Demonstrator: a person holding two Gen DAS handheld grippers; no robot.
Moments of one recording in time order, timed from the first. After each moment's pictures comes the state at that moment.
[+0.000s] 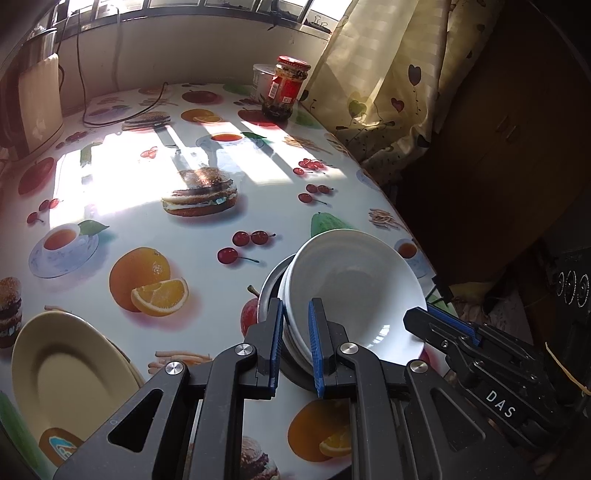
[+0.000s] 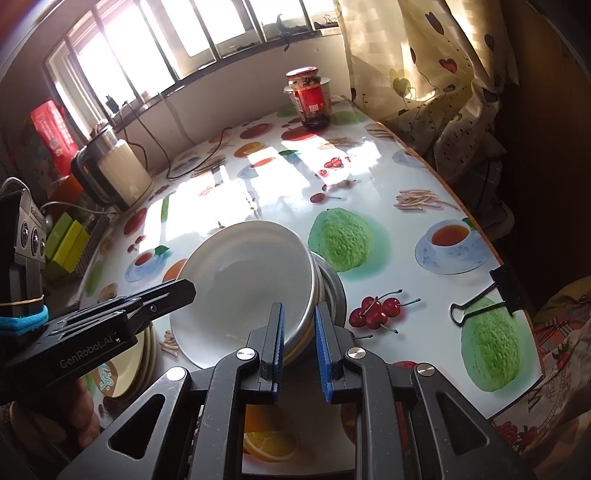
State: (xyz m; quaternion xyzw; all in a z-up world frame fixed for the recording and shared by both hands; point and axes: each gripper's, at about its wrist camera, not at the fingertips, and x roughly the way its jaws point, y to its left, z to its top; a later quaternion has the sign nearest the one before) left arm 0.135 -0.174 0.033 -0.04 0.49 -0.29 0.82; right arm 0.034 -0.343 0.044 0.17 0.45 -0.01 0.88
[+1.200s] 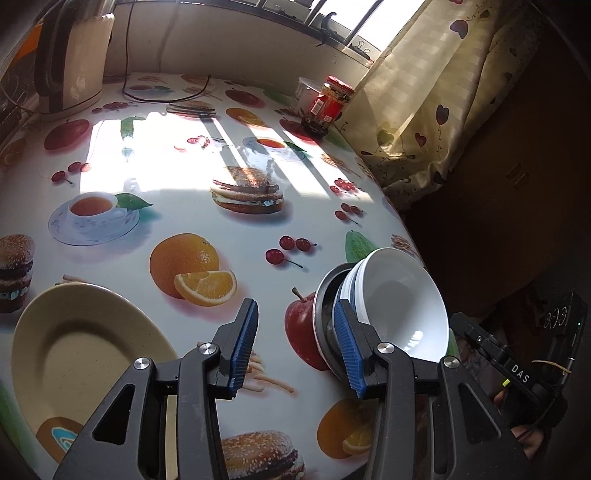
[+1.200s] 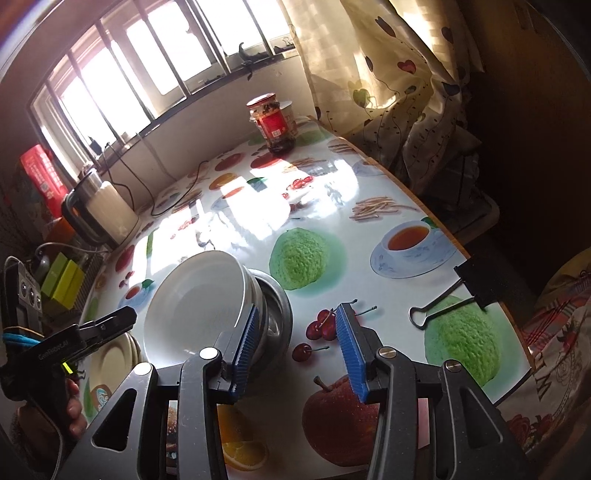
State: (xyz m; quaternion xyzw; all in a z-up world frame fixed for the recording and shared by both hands) left arm 0.149 -0.116 0.017 -0.12 0.49 -0.26 0.82; right arm 0.013 -0.388 0.039 0.22 0.41 -0.05 0.88
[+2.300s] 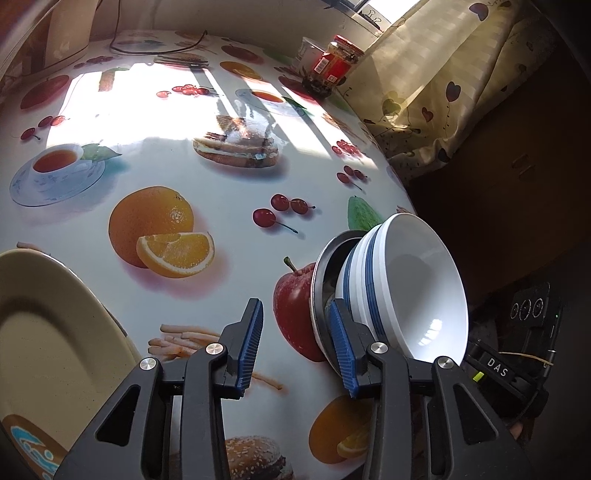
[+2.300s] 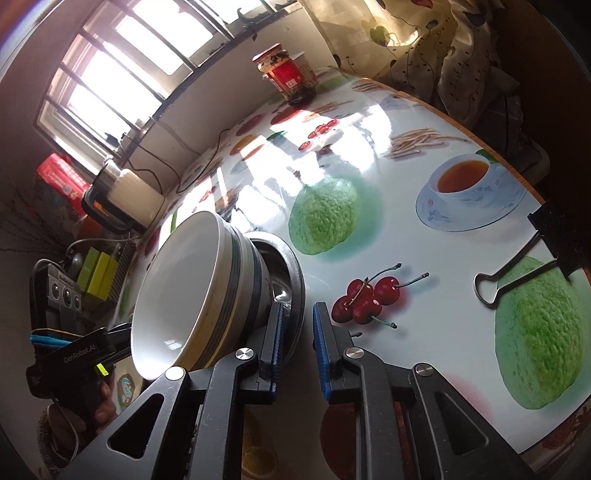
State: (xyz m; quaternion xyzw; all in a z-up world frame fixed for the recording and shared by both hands) left arm 0.156 -0.136 -0.020 -0.13 0.54 -0.28 0.78; right arm 0.040 -0.398 -0.020 0.31 0.44 0.05 0.84
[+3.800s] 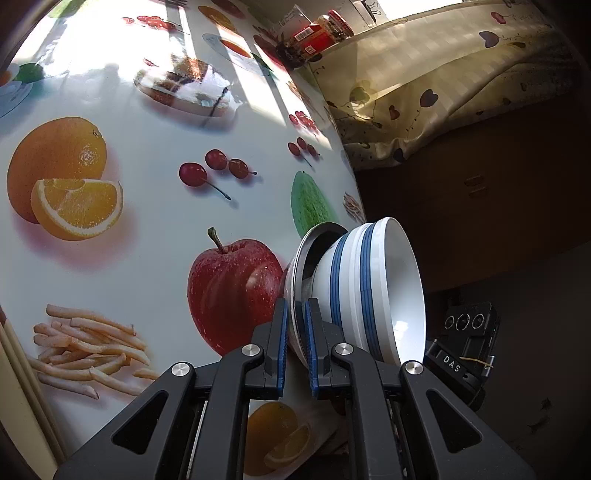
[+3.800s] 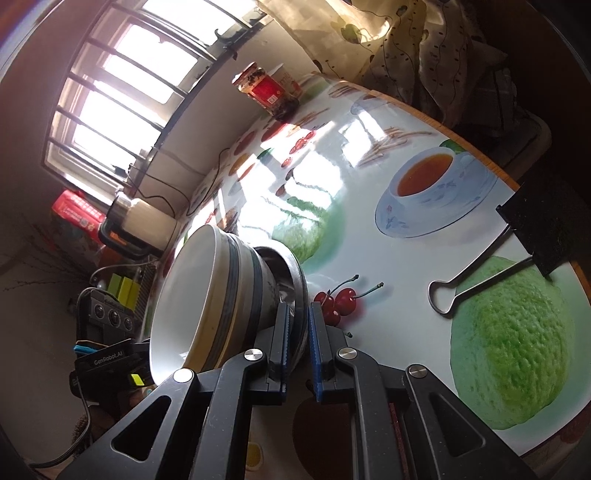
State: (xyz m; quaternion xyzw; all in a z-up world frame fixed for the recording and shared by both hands) left arm 0.166 -0.157 -0.046 -0.26 0.57 -0.37 0.69; right arm 0.023 -0.444 -0.028 0.38 0.41 0.07 0.82
